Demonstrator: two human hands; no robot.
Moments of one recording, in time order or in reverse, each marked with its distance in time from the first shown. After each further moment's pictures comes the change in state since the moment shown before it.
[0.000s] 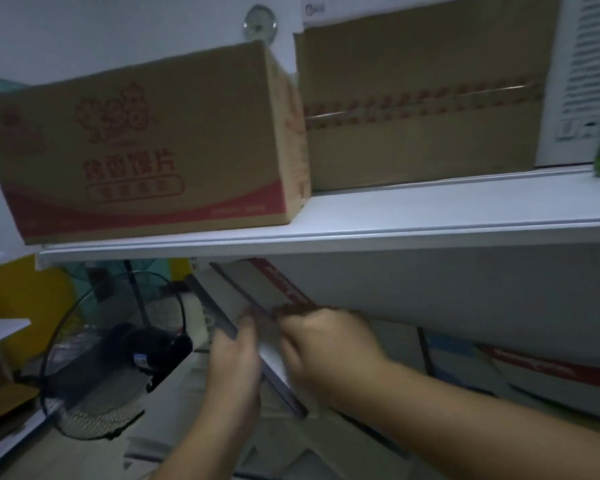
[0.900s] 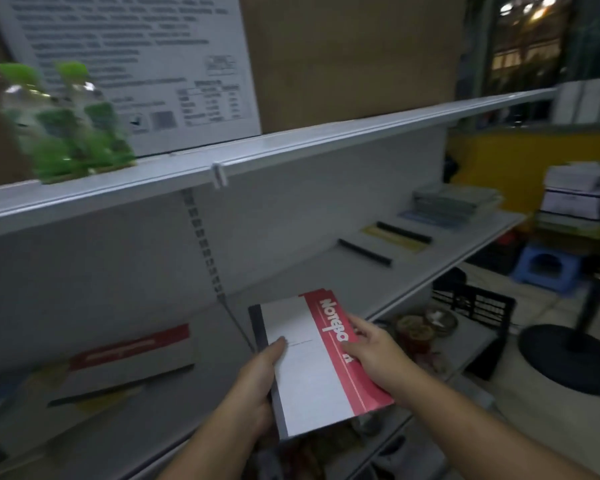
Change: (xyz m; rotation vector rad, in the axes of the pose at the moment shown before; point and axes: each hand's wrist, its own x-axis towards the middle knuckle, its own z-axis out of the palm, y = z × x) left_hand -0.360 -0.153 0.401 0.180 -0.951 -0.902; right_hand -0.504 0.291 -0.234 0.887 0.463 1.284
